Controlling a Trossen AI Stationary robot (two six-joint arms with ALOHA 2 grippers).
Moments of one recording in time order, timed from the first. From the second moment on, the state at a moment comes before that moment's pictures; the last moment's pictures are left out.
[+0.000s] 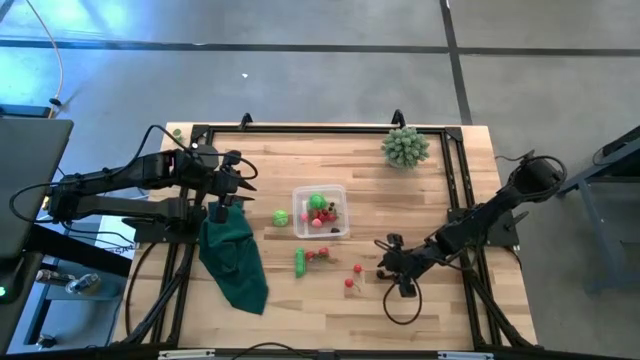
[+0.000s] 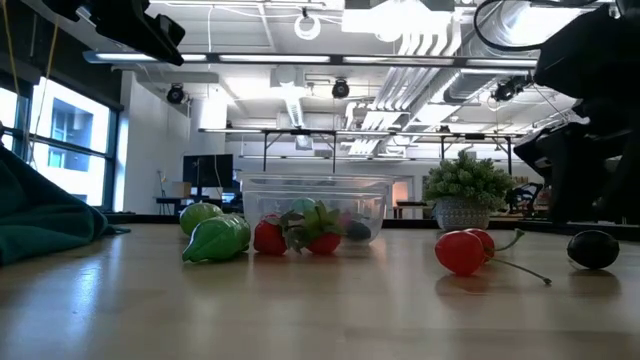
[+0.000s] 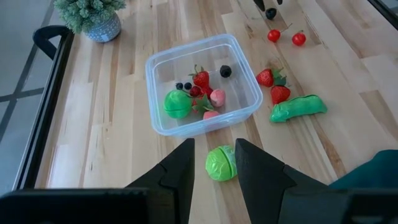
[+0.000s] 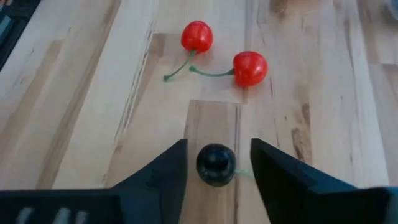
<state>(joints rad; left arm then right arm) 0.33 0.76 0.81 -0.74 0.16 0.36 0.58 1.41 0.48 0.11 0.20 0.39</state>
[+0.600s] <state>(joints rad) 0.33 0.76 0.81 -0.74 0.16 0.36 0.58 1.41 0.48 0.06 0.20 0.24</state>
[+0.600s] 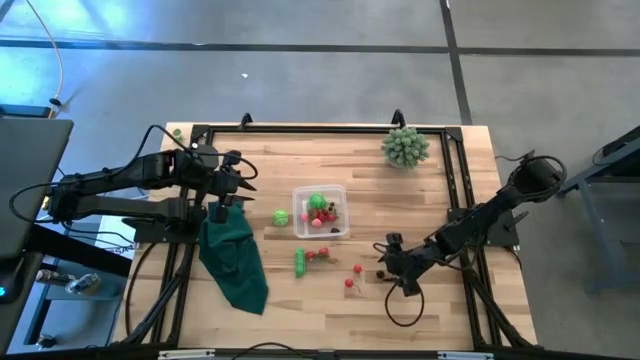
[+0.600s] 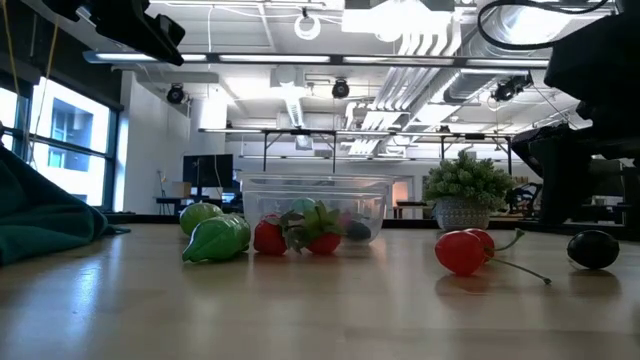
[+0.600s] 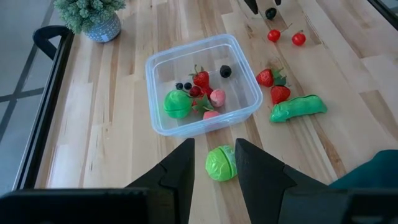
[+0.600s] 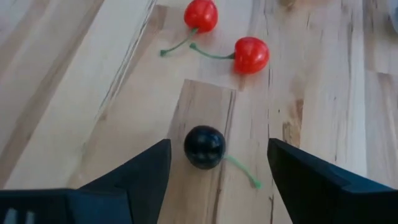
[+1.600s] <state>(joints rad) 0.33 0.76 0.81 -0.74 0.16 0.36 0.58 1.51 0.48 0.13 0.17 0.11</state>
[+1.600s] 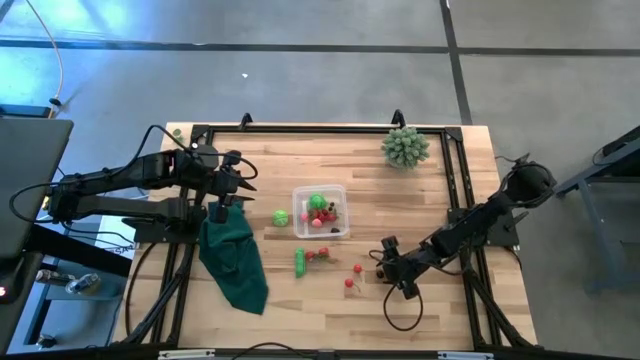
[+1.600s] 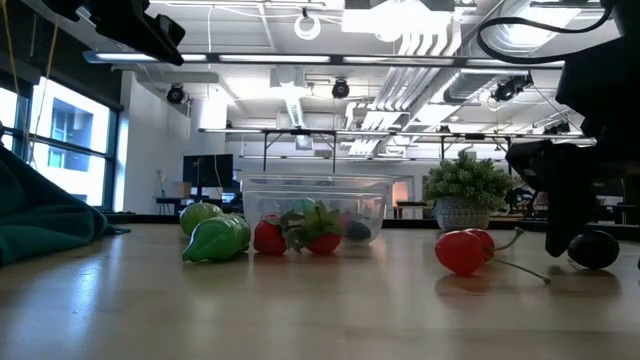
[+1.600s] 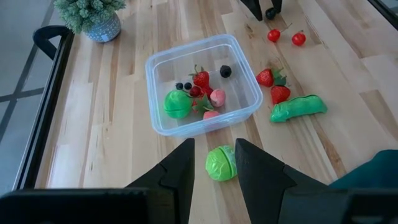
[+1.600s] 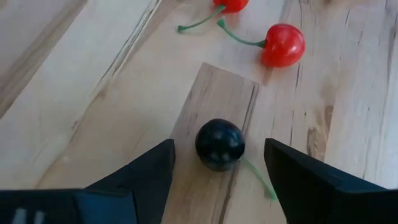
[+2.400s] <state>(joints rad) 0.33 0.76 0.81 -0.74 0.16 0.36 0.54 1.51 0.48 0.16 0.10 0.16</state>
